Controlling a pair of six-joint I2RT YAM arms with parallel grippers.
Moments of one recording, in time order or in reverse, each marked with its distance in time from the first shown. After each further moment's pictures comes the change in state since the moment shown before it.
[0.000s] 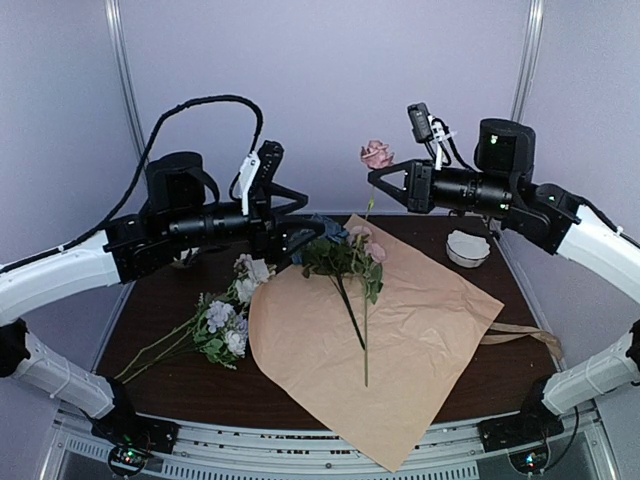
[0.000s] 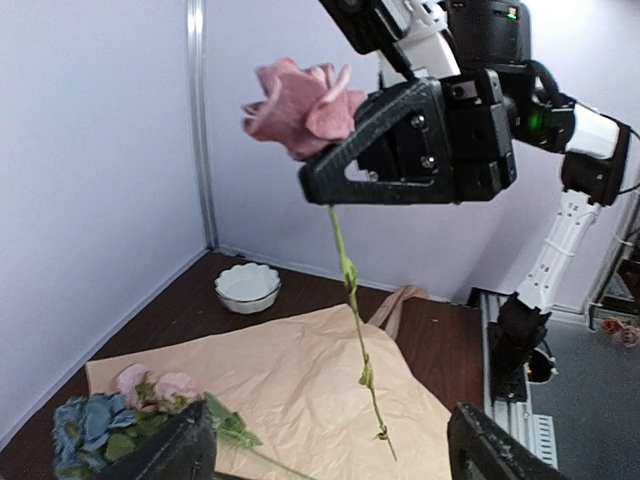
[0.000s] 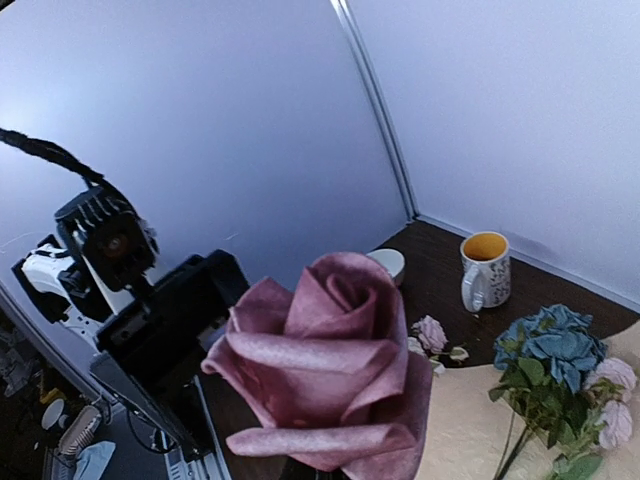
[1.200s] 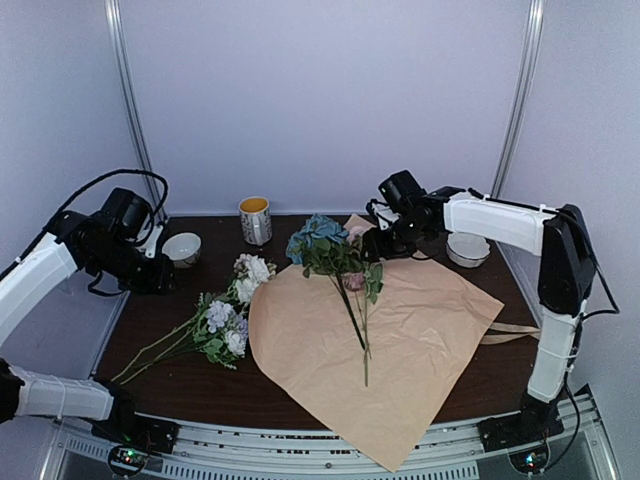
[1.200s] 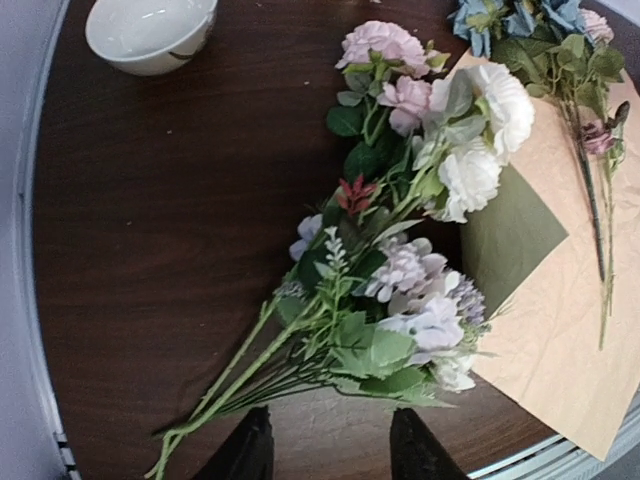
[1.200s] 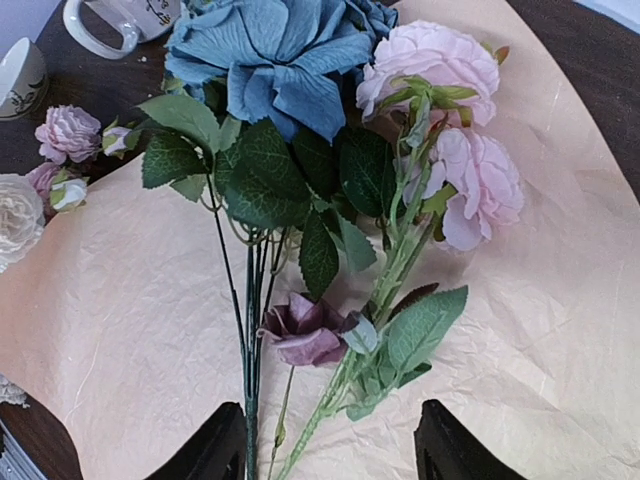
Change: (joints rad) left arm 0.546 -0.244 -0.109 -1.086 -0.346 -0.325; right arm -0.188 0.671 0.288 -0.525 0.274 -0.034
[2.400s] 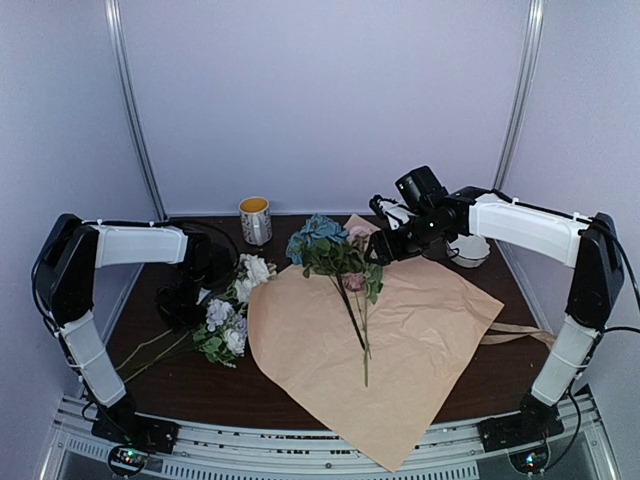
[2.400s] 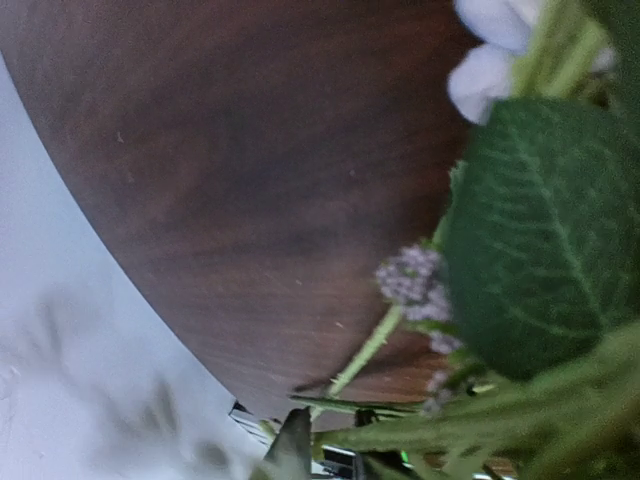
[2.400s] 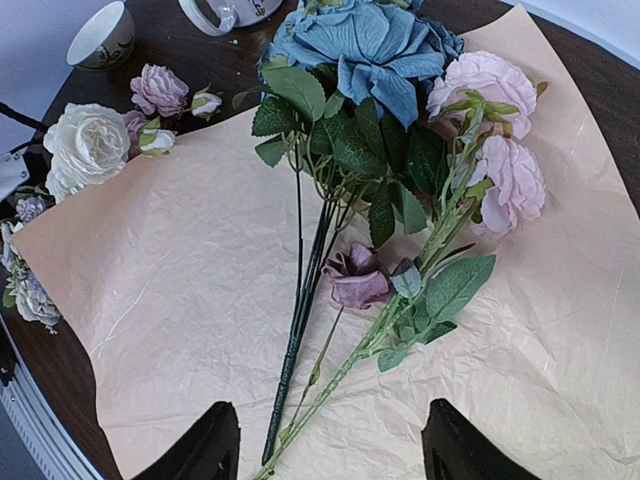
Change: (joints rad) left arm -0.162 0.698 0.098 -0.264 -0.442 0.140; right arm 0.000 -0.212 -0.158 0.026 -0.107 -0.123
